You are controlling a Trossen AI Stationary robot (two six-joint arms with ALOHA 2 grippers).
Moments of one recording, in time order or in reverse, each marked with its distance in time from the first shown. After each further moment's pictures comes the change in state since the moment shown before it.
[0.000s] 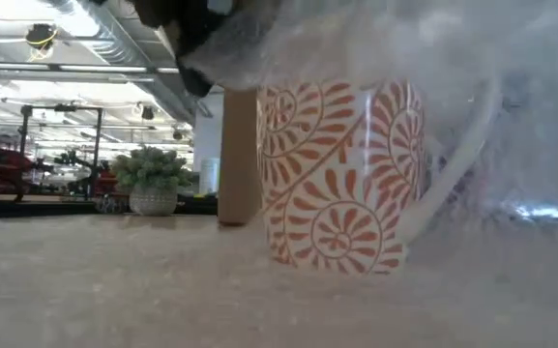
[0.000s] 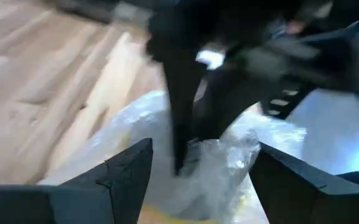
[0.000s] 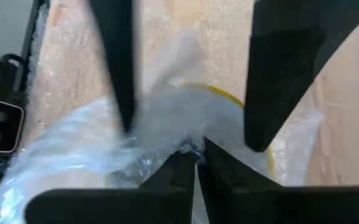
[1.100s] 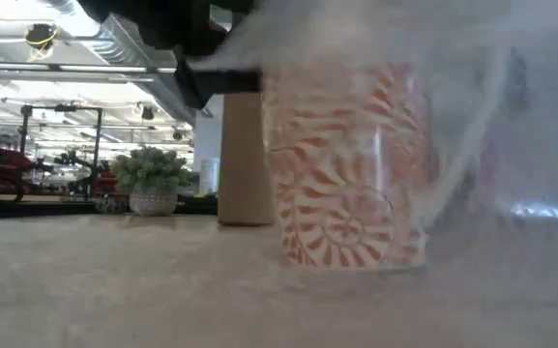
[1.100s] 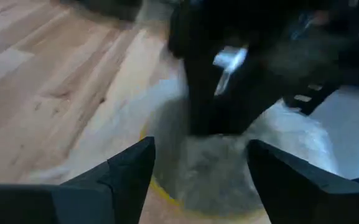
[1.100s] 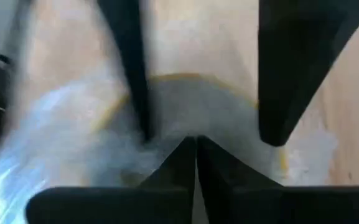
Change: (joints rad) left arm 0.004 0.022 0.001 0.010 -0.023 0.000; right arm 0.000 0.019 -0.072 0.090 0.023 0.032
